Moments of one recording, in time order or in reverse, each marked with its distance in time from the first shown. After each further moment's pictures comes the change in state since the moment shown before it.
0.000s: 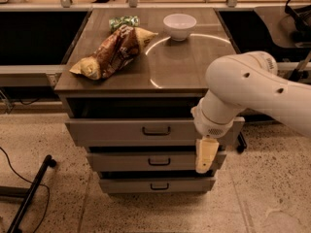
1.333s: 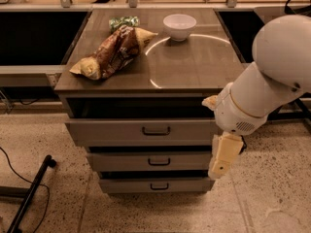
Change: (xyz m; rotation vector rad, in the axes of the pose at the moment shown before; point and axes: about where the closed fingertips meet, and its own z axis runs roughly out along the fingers) arm -0.014 0.044 -0.097 -0.011 -0.143 0.045
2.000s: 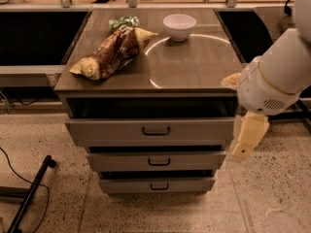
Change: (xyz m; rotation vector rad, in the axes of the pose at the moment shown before) arm 0.016 -0.016 -0.065 0.063 0.023 0.027
